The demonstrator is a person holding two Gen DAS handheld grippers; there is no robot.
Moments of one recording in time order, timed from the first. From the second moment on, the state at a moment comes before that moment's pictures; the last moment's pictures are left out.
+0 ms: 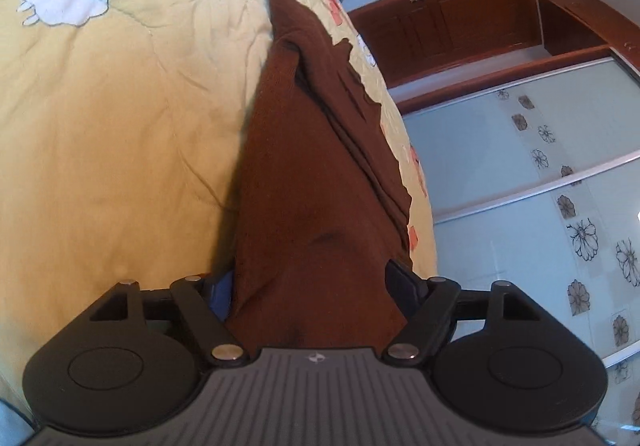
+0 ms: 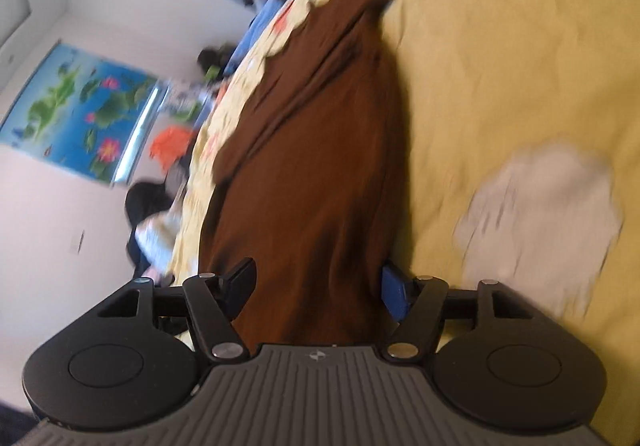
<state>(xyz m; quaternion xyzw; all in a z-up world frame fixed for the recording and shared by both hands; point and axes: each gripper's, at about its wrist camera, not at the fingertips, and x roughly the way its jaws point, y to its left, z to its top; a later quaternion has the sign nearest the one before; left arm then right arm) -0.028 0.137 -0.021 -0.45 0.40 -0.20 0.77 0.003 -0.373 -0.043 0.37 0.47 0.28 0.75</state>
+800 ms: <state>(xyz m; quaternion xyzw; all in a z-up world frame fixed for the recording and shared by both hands) -0.072 0.139 -0.026 -0.50 0.43 -0.22 0.72 -0.057 -0.381 -0.042 0.42 0.48 0.30 0.71</state>
